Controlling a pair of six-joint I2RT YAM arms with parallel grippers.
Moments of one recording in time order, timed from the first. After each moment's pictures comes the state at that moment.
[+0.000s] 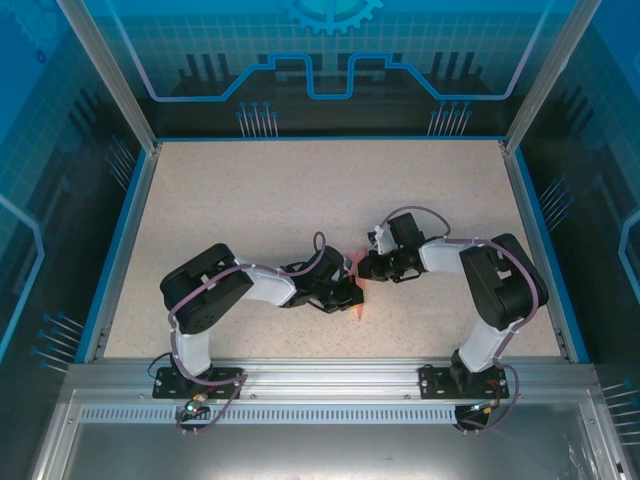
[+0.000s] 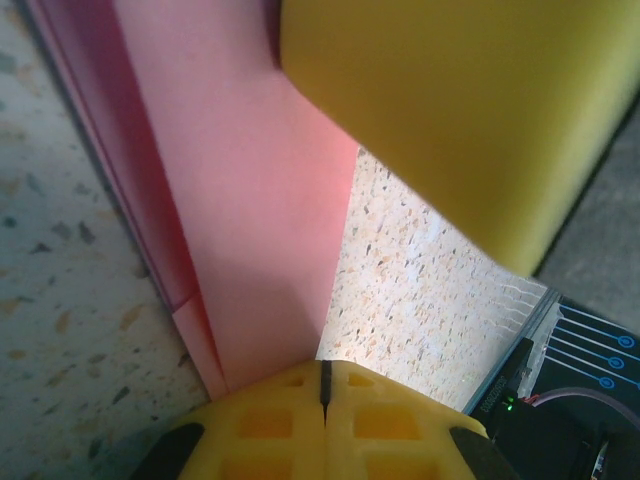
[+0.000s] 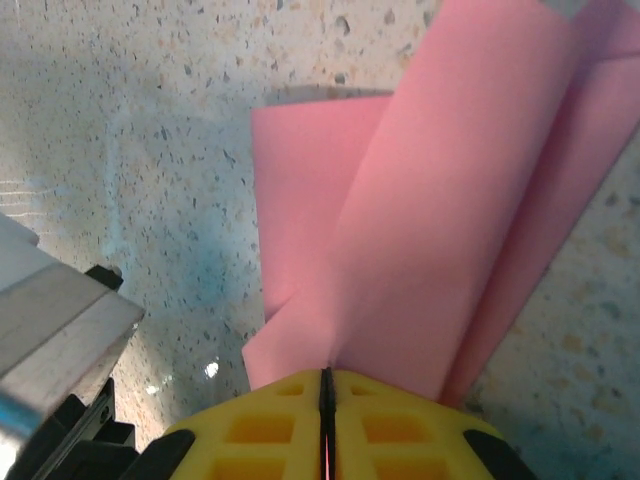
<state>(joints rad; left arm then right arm) -0.85 1.89 0.81 0.28 0.45 -1.17 0.37 1.74 0.78 -0.15 -0.63 0.42</state>
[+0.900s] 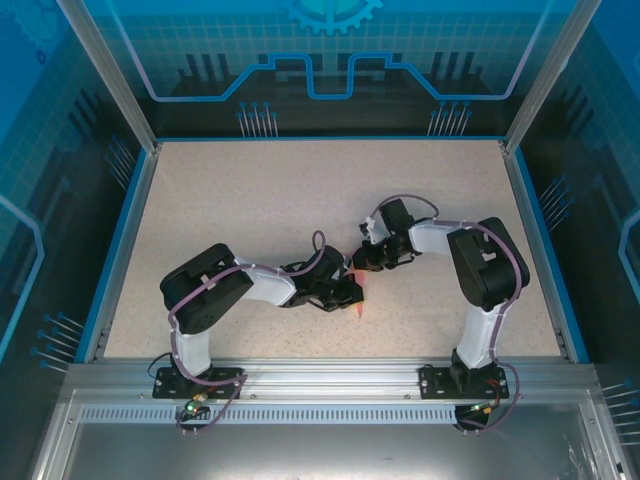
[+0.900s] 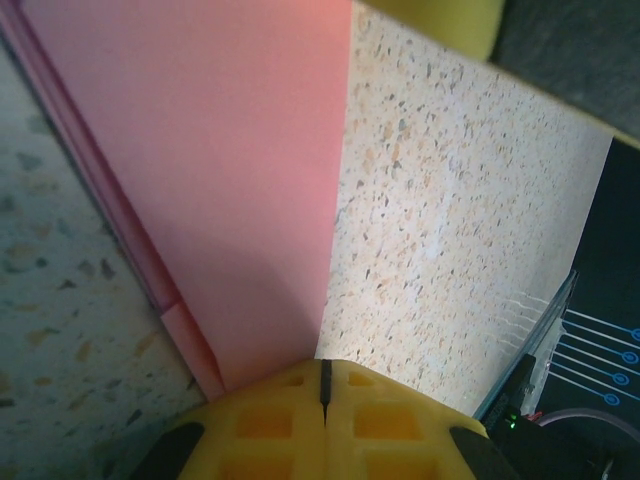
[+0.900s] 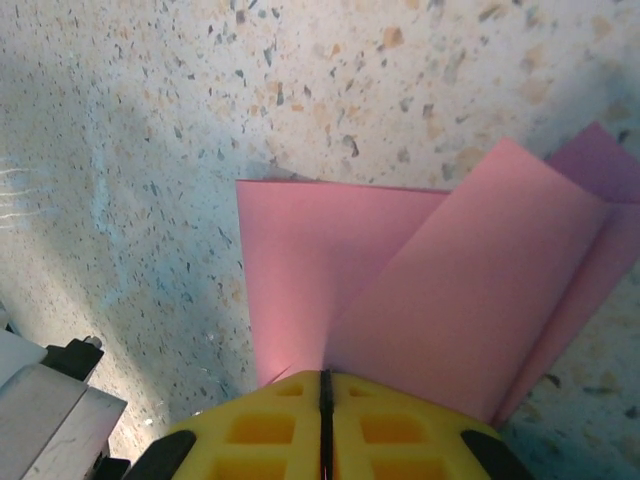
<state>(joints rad) -0.85 1.89 0.82 0.29 0.42 -1.17 0.36 1.90 1.00 -0.35 -0.64 0.31</state>
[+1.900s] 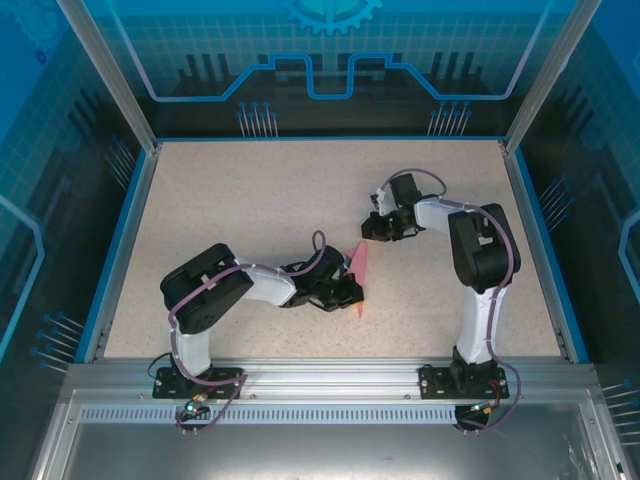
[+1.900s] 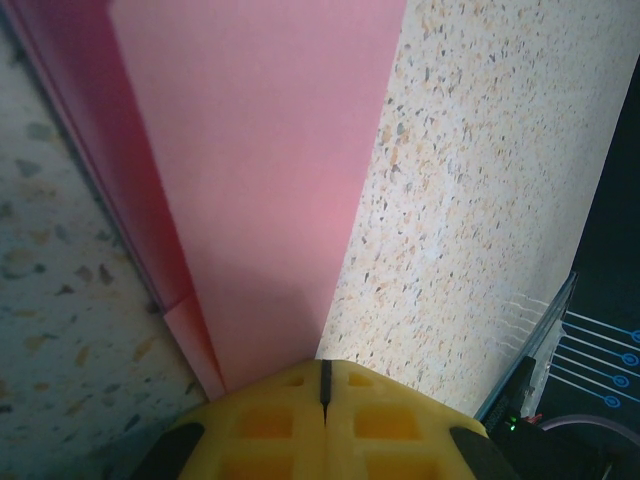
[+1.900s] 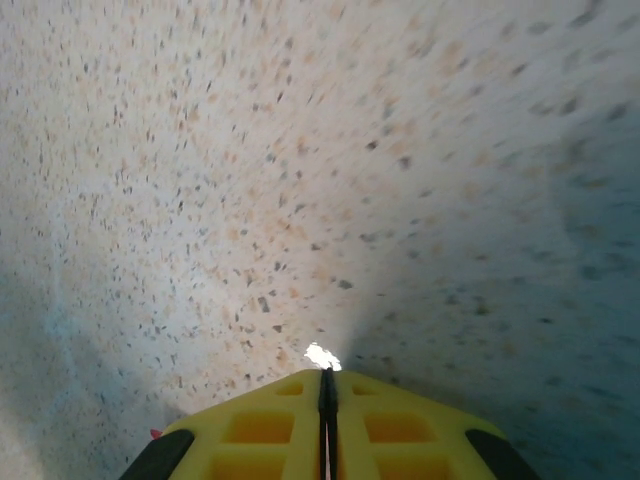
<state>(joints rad) -0.85 1.89 0.82 0.29 0.41 -1.17 0.25 2.02 1.24 -0.38 -0.55 0.26</state>
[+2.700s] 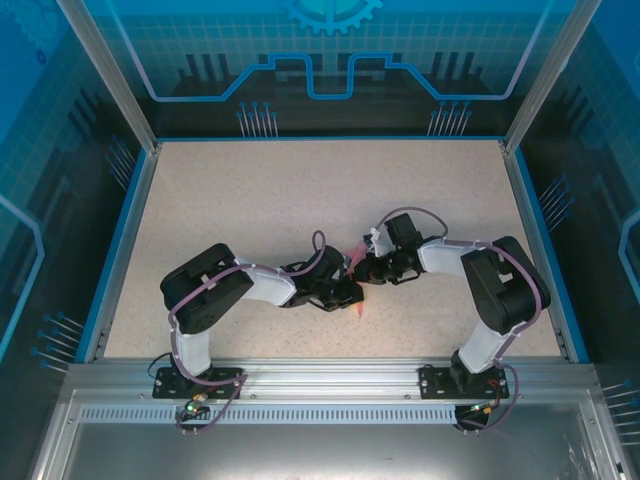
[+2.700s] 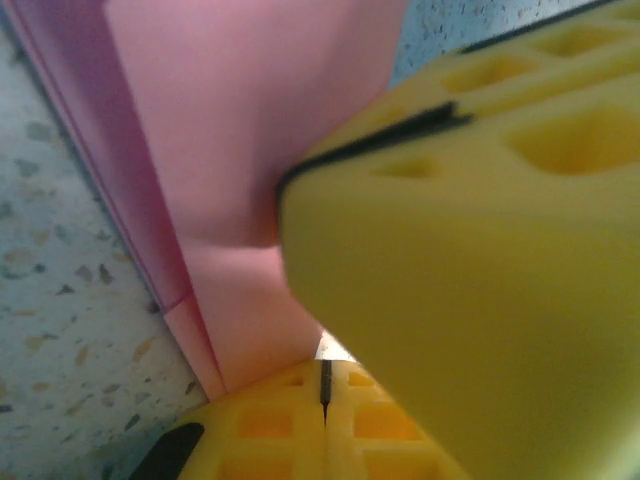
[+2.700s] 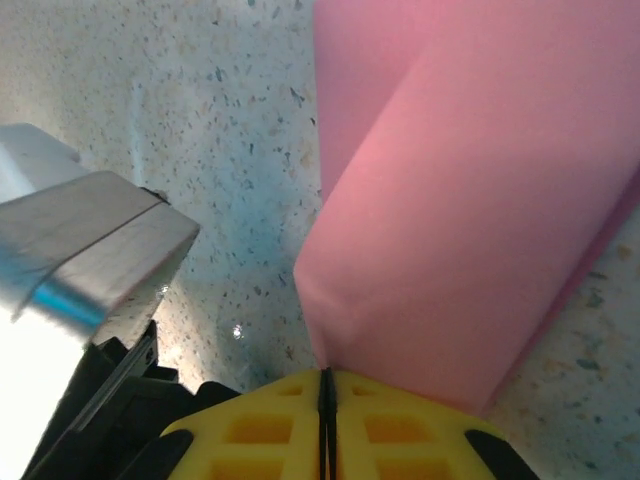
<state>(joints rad) -0.85 1.89 0.82 0.29 0.41 -1.17 0.40 1.72 0.78 -0.20 -0.68 0.41</state>
